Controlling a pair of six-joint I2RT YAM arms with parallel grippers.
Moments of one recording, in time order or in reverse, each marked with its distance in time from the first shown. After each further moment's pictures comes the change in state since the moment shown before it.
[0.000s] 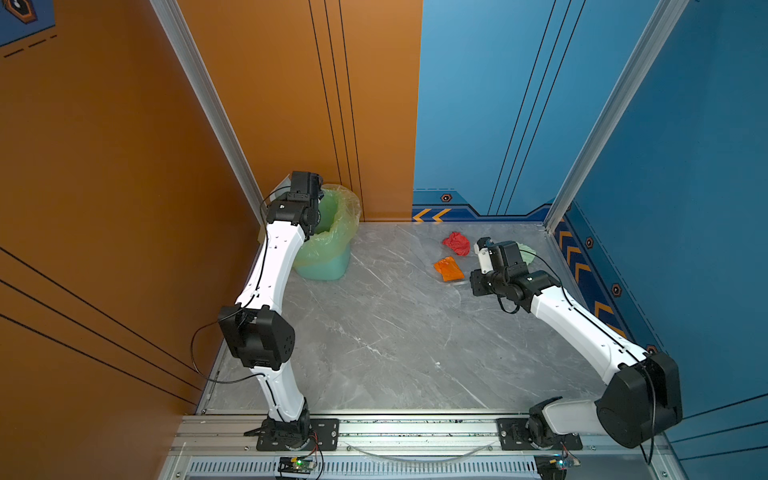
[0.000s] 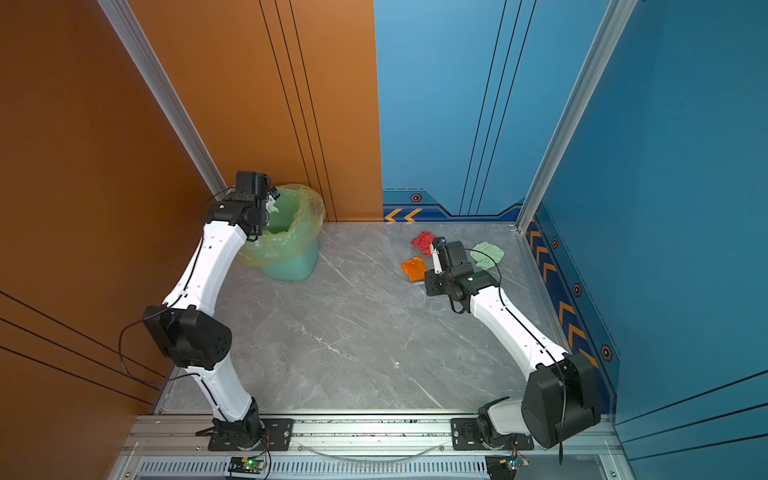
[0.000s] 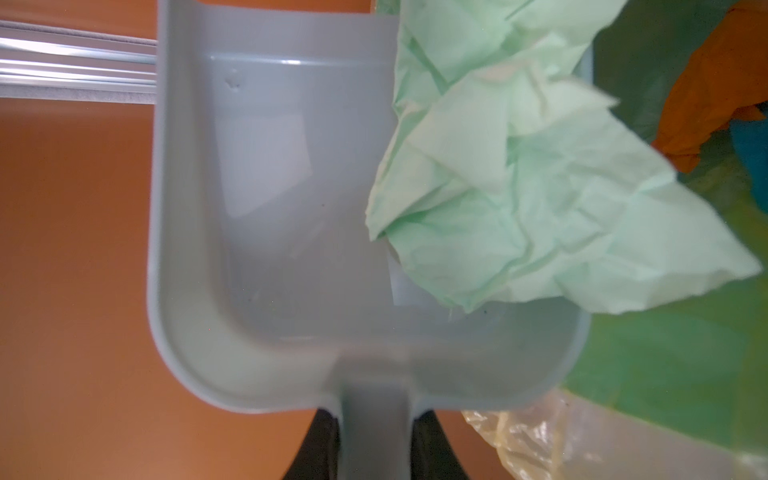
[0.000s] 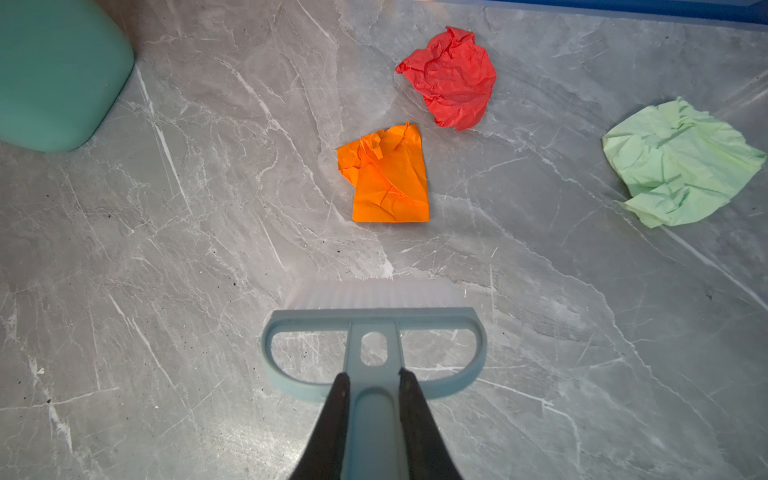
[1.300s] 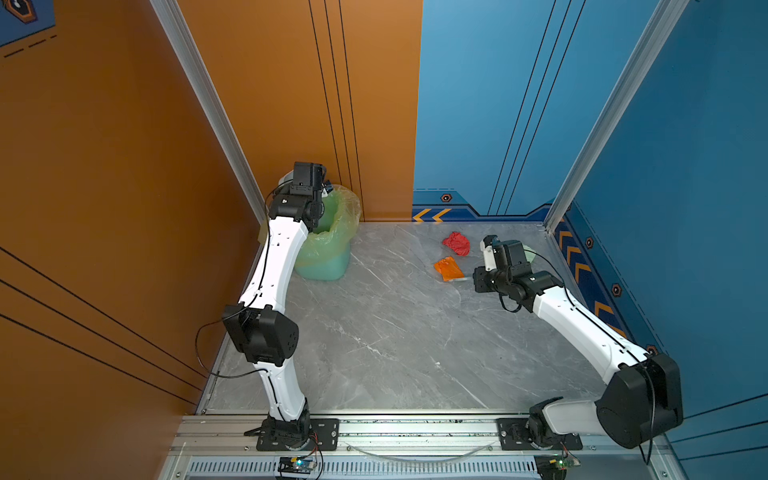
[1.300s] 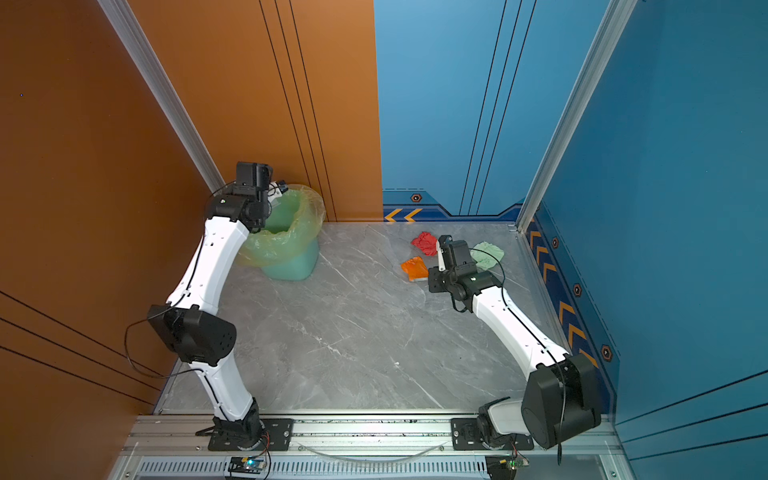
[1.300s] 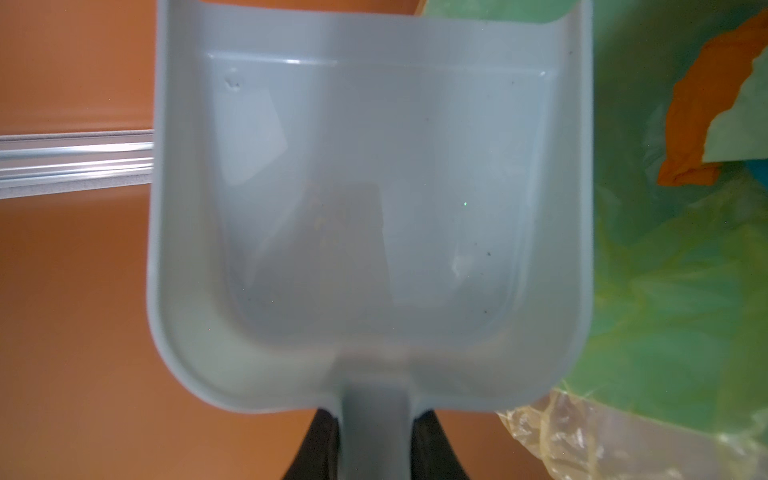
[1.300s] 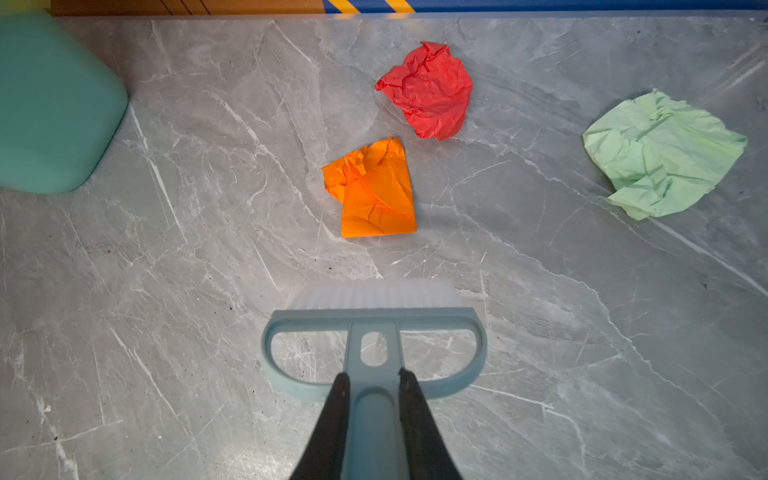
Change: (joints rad) left arm -0.034 0.024 0.113 0.026 0.061 0.147; right arm -0.035 -0.002 -0.012 0.047 0.003 0.068
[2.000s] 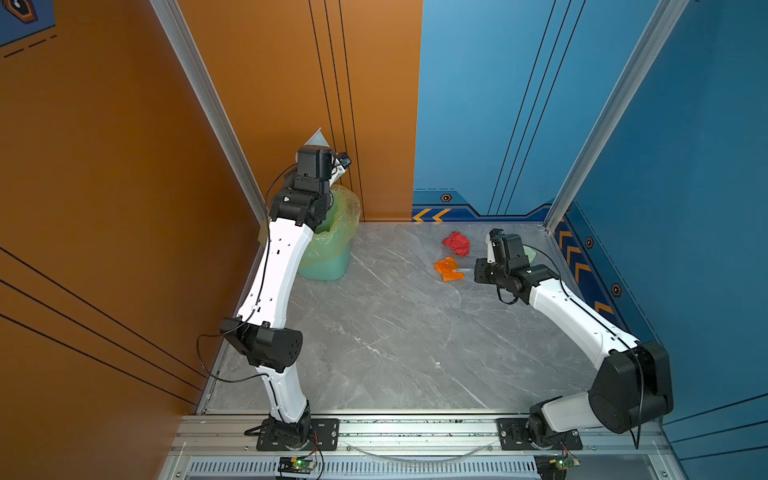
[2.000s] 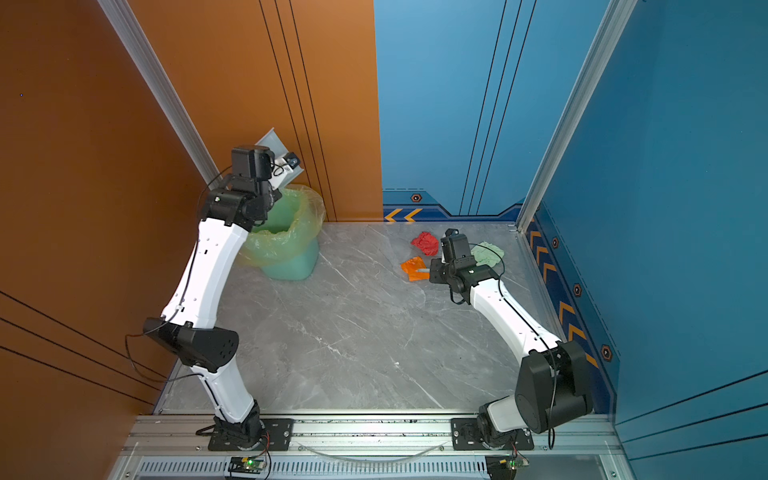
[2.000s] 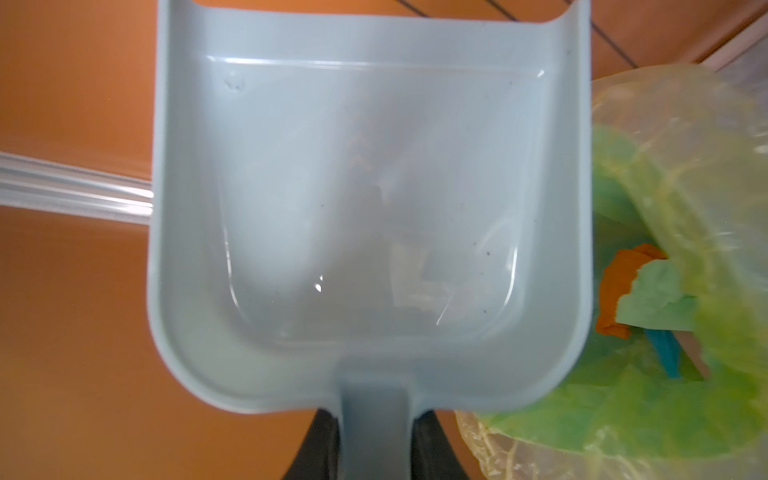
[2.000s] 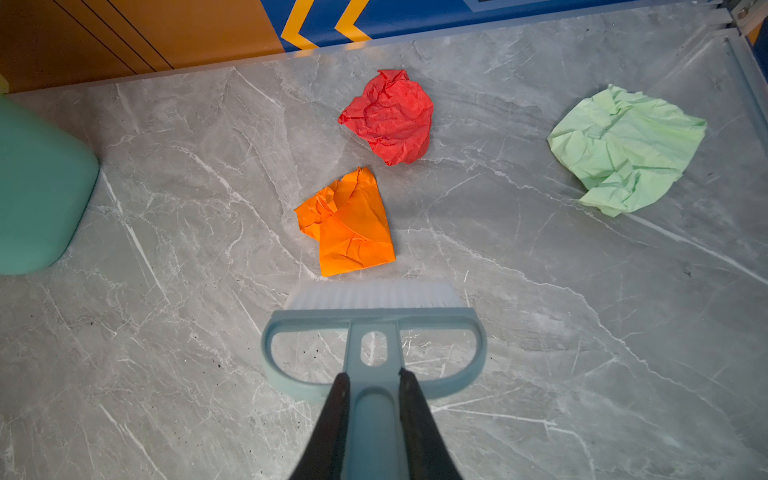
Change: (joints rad) left arm -0.137 -0.033 0.139 0.027 0.116 -0.126; right arm -0.025 0.071 0.050 0.031 0.056 0.095
